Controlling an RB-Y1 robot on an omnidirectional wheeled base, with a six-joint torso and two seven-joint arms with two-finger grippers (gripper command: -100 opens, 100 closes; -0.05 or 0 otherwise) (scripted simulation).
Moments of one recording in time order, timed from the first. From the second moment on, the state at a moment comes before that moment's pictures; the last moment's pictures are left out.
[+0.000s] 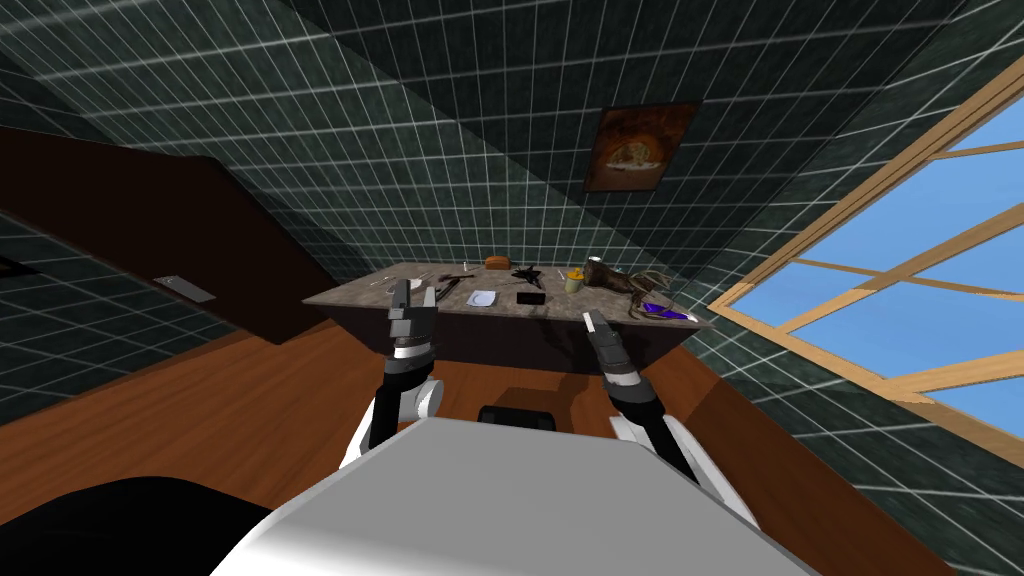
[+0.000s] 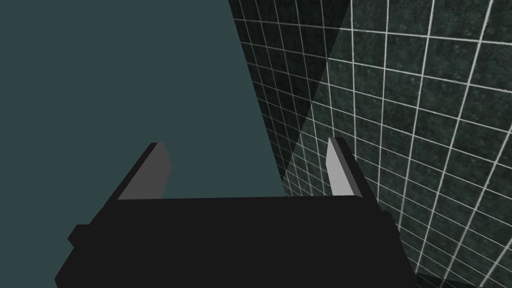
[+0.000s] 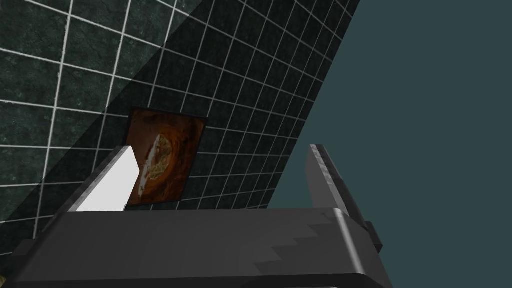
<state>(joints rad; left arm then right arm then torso) 0.49 0.00 0.00 -2.34 -0.01 -0.56 -0.03 0.53 -0.29 0.09 -2.21 0.20 -0.55 0.05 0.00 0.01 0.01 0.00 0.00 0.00</state>
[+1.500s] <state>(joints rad) 0.49 0.00 0.00 -2.34 -0.01 -0.56 -0.03 0.55 -0.71 0.16 -2.02 0.36 -0.69 0.03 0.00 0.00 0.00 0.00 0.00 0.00</state>
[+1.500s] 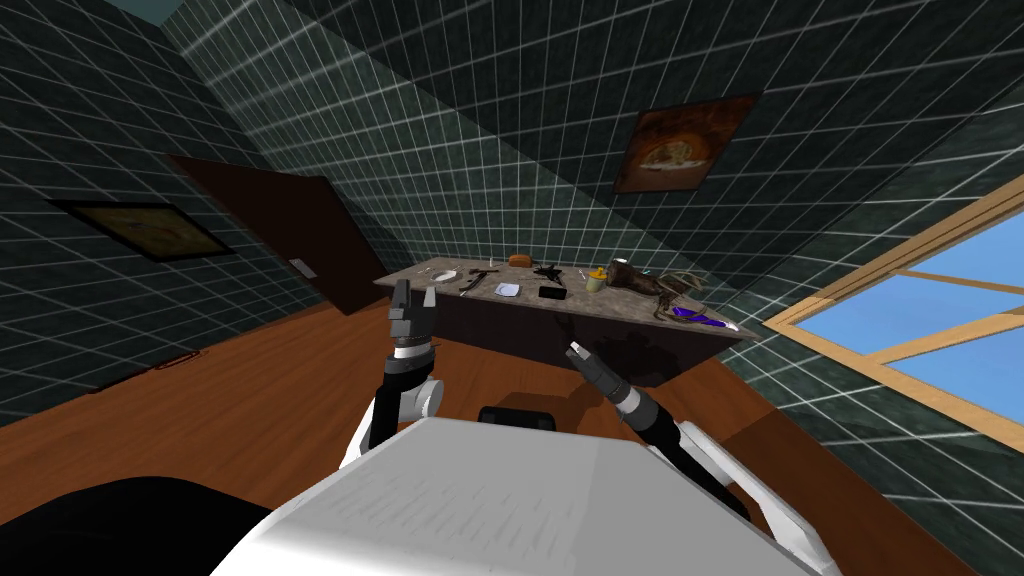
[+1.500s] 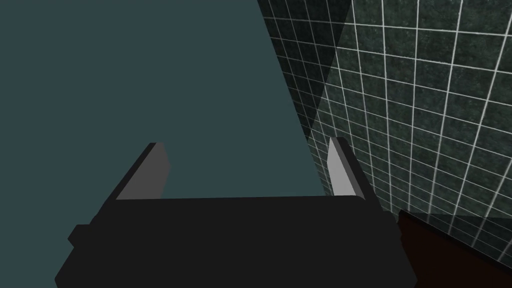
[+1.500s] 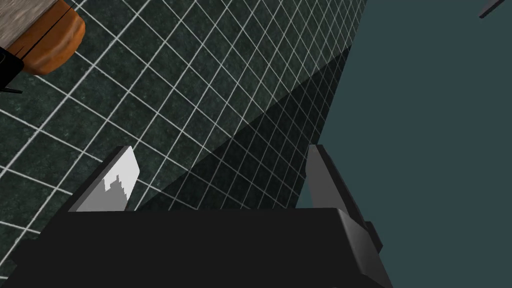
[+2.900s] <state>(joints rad) 0.49 0.00 0.00 -2.34 -0.01 -0.56 -0.03 0.58 -1.10 0.14 -1.85 0.49 -0.78 0.02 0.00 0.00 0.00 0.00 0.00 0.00</state>
